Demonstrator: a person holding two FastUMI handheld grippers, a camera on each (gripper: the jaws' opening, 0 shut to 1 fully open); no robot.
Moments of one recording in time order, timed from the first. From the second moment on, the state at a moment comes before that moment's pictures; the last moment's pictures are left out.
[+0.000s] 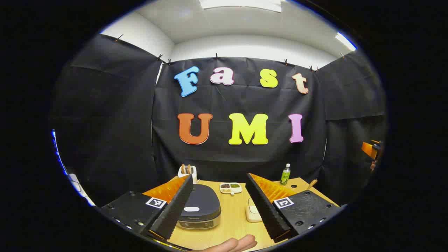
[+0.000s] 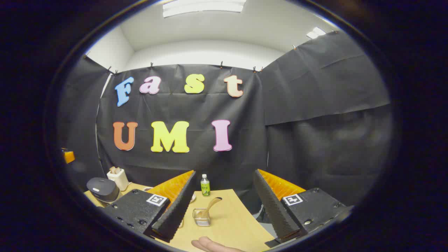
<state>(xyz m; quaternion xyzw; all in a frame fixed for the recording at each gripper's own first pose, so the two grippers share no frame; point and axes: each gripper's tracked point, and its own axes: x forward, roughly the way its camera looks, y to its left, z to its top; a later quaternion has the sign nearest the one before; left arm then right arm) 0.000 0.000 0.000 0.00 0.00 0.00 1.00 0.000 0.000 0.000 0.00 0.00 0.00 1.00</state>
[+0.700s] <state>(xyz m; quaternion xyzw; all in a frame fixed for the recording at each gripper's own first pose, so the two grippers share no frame) -0.004 0.035 0.000 0.01 -0.03 0.03 1.00 -0.007 -0.013 -0.004 -0.01 -0.01 0.00 1.00</state>
